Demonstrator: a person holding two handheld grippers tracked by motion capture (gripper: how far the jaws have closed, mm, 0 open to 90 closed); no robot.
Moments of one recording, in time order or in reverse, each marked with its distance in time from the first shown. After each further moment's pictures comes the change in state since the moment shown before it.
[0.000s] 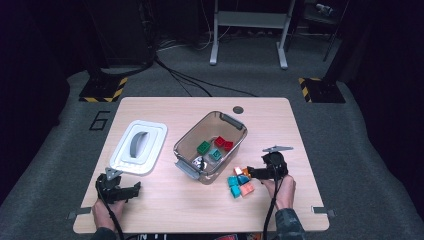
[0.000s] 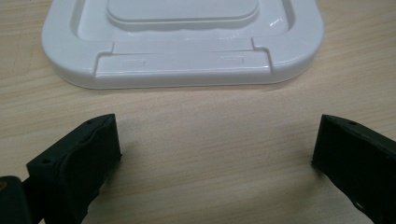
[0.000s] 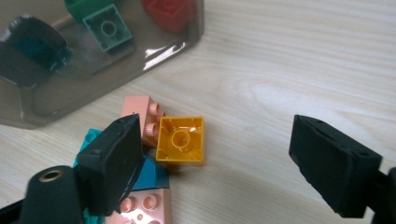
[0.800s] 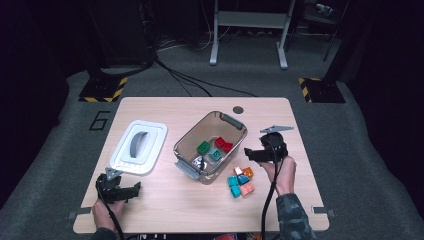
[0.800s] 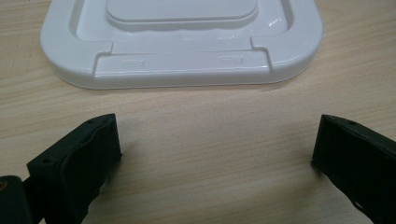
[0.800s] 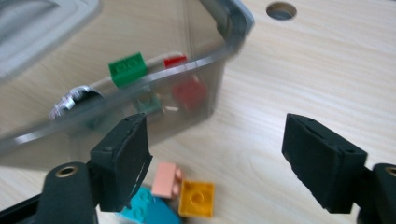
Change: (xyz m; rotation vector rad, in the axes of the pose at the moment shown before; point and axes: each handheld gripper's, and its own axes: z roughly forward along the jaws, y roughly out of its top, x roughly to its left) left arm 0.000 0.000 0.000 0.000 -0.004 0.001; right arm 0.016 0.058 -0.042 -0.083 0.000 -0.076
